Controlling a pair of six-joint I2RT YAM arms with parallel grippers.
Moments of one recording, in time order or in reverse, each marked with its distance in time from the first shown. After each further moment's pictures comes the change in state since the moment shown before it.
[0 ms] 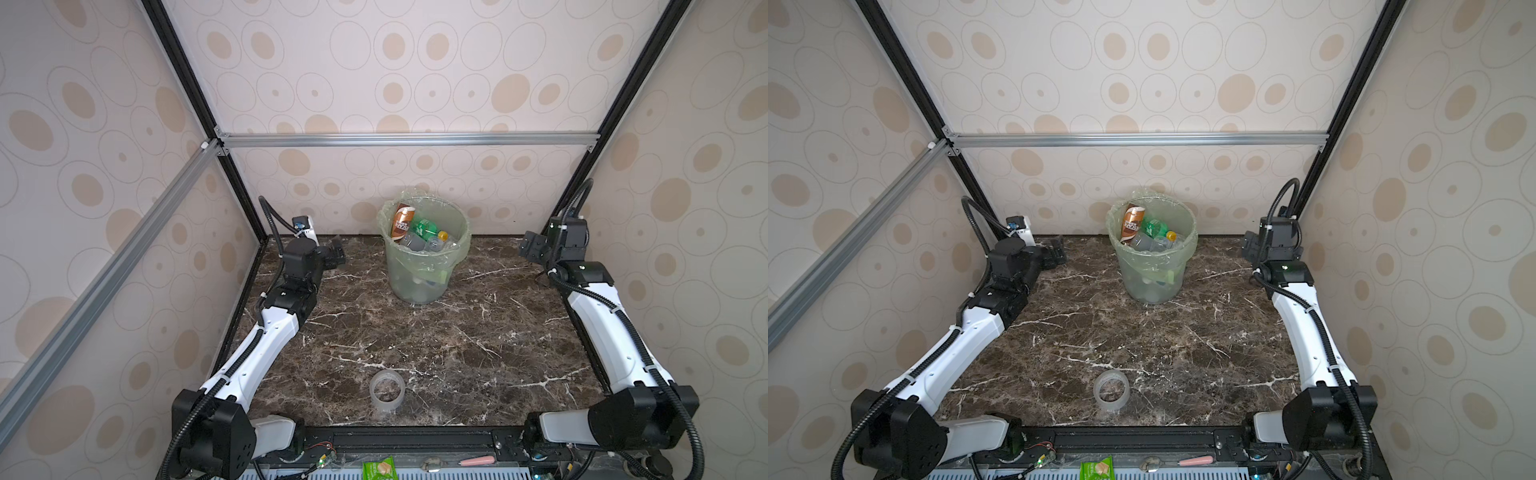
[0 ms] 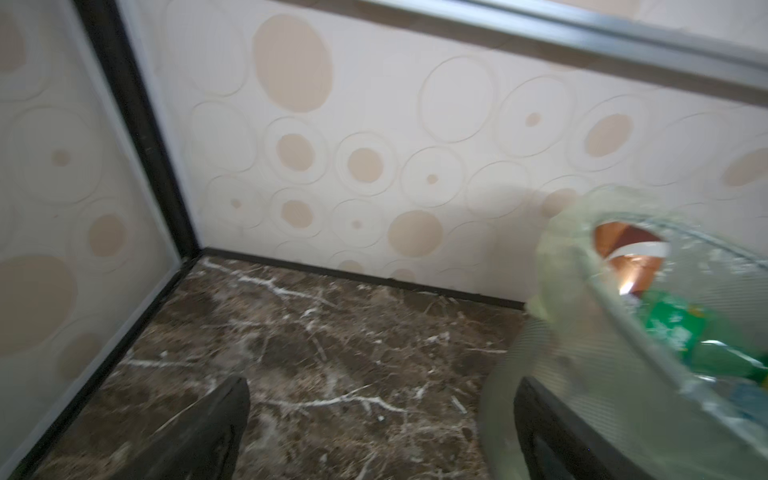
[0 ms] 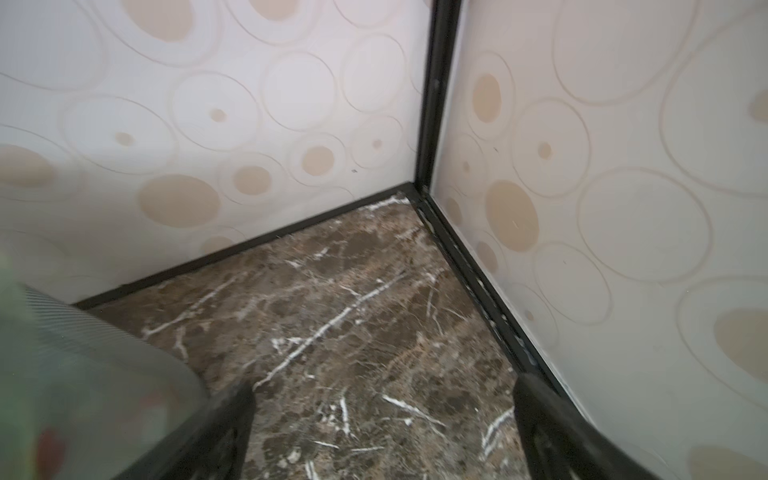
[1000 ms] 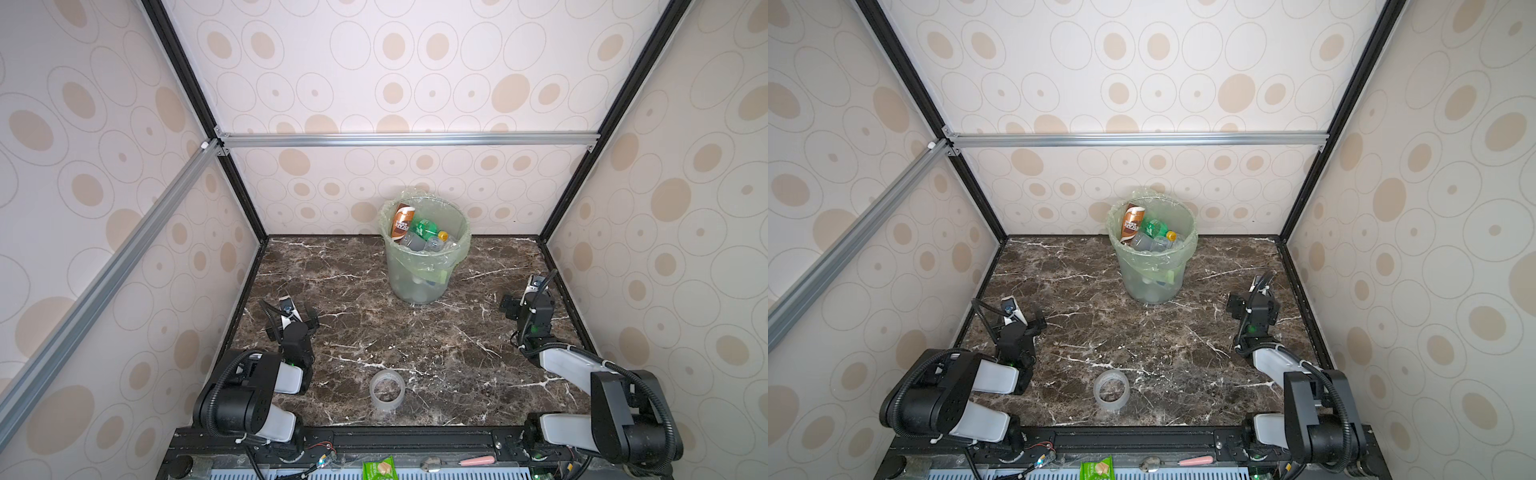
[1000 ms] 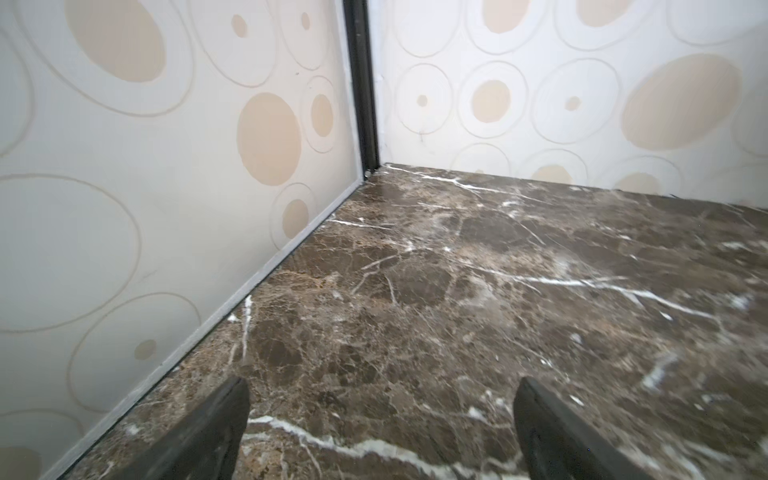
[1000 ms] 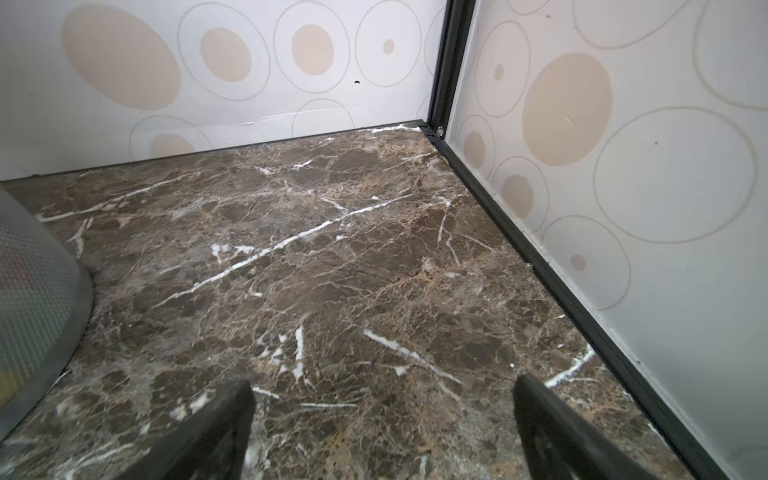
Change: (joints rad) left arm 0.122 0.241 -0.867 1.156 -0.229 0.209; right arm 0.018 -0.046 -0.893 0.995 -0.054 -0.152
